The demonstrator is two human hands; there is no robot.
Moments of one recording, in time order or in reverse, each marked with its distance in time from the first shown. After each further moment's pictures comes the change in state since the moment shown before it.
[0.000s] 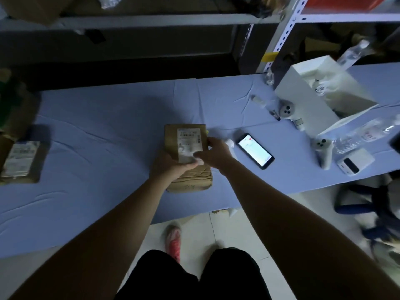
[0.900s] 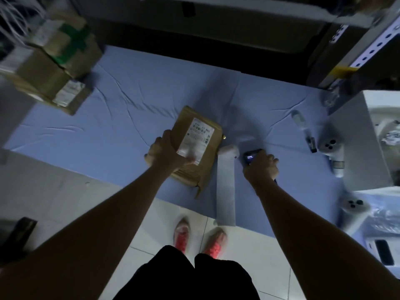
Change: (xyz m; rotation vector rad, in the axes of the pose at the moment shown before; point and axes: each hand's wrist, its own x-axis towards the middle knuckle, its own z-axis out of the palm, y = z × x) left_hand -0.023 0.054 0.069 0.260 0.393 -0.281; right_hand 0.097 0.125 -0.103 -0.750 -0.032 0.047
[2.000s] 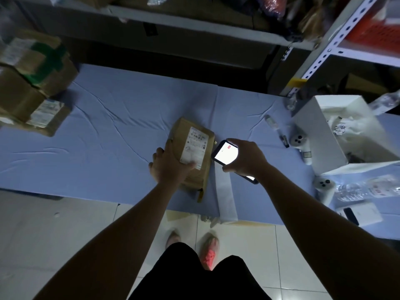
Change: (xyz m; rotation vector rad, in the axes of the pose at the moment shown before) left_hand -0.005 -0.022 0.010 -0.112 0.142 0.159; right_hand -0.097 -0.041 -0.084 0.118 0.034 -0.426
